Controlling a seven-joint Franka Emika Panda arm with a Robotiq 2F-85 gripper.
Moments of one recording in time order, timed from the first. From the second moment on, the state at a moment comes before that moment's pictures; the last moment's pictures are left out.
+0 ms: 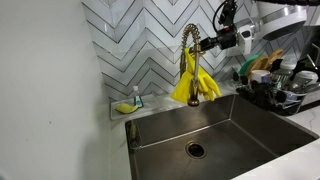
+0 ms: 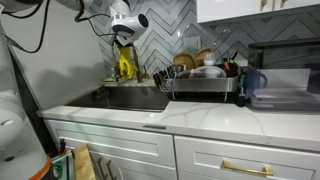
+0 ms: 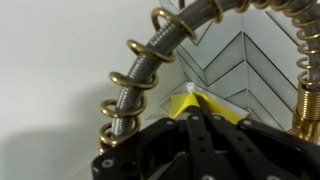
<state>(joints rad) 0.24 0.13 0.25 -1.80 1.34 2.03 1.66</state>
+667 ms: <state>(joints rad) 0.24 0.22 0.25 -1.73 1.41 1.90 1.47</state>
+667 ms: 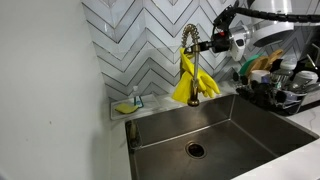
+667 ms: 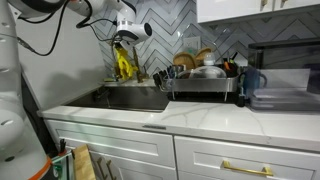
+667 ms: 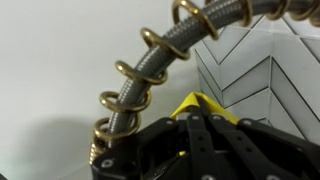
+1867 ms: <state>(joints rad) 0.27 0.32 0.25 -1.67 1.40 1.78 1.42</state>
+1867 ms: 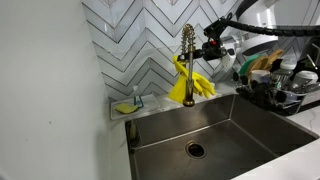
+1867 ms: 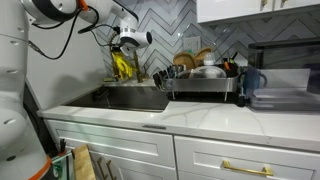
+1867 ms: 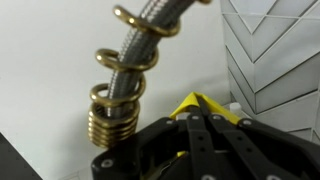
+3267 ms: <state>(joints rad) 0.29 0.41 0.25 -1.53 1.41 1.82 1.10</state>
